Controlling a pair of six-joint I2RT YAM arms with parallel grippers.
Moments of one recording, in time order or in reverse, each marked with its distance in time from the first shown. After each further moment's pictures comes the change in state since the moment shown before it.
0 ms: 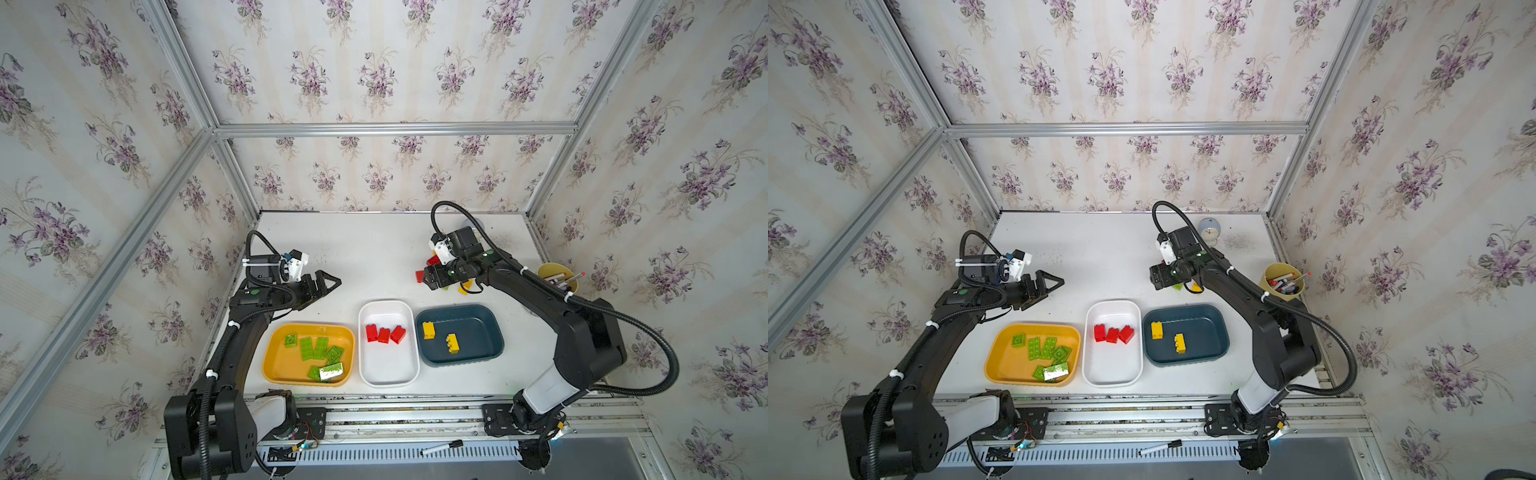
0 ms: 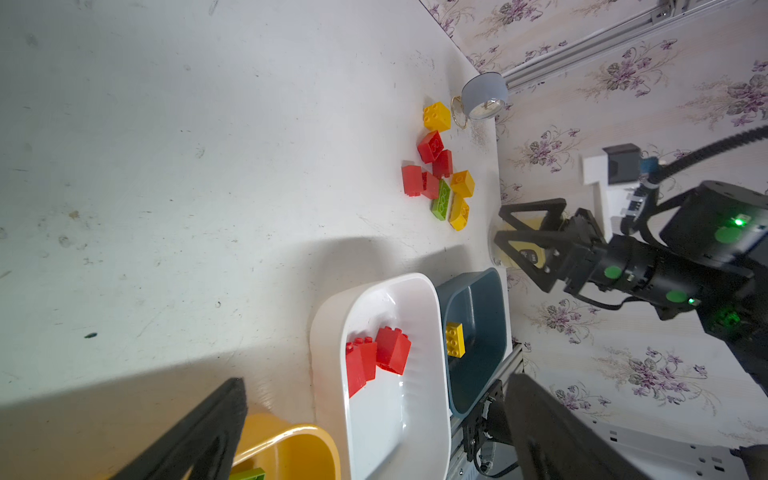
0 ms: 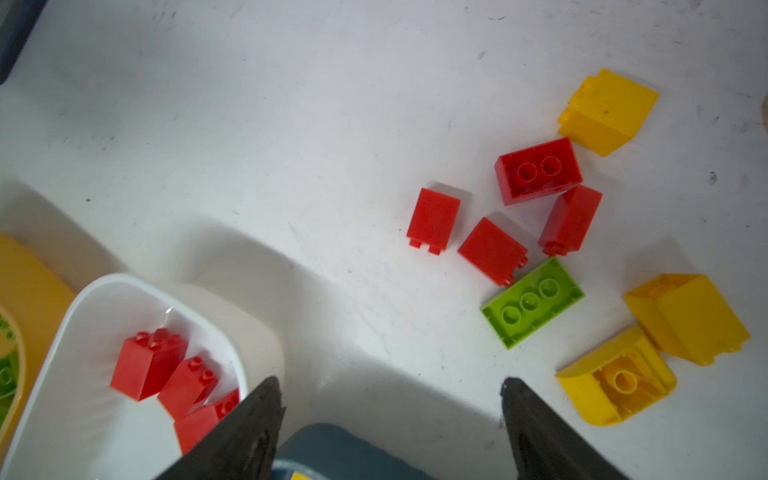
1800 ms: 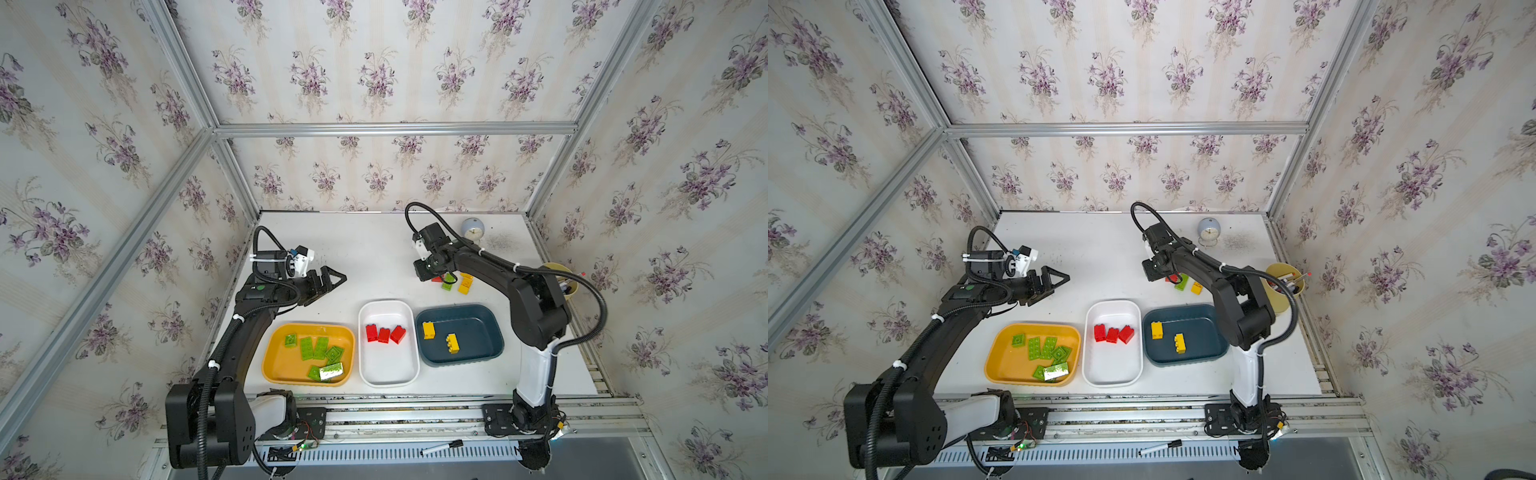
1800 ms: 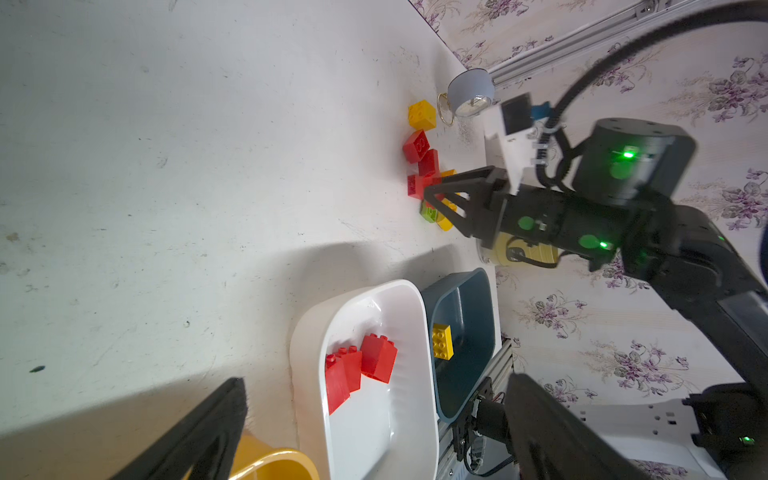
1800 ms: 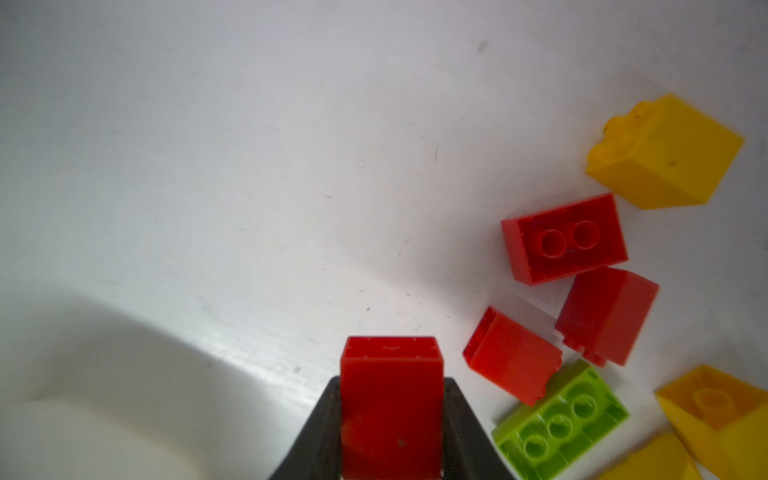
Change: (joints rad) left arm -0.042 0.041 0.023 0.052 0.007 -0.043; right arm 0.086 0.207 0.189 -0.023 0.096 -0.006
